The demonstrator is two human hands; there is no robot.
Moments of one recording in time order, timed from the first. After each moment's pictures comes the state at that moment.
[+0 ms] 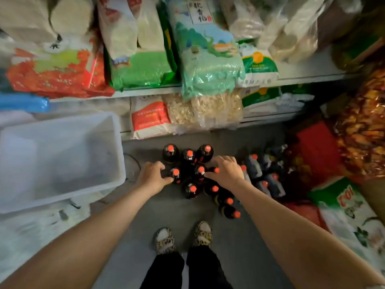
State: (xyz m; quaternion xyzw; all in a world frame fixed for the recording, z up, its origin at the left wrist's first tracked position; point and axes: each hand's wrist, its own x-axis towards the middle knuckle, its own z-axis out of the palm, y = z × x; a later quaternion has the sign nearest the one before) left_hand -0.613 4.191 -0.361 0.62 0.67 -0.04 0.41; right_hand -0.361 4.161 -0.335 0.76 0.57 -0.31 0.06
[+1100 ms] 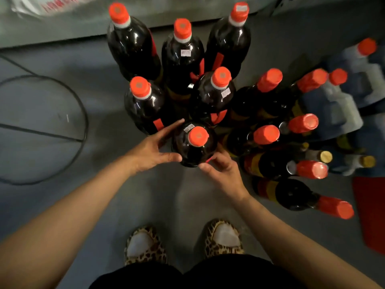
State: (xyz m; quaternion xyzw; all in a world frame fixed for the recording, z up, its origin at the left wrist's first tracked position) left_hand -0.565 4.162 -0.915 0.58 0.39 0.10 0.71; right_hand -0.358 4.041 -0.919 0.67 0.36 -0.52 -0.40
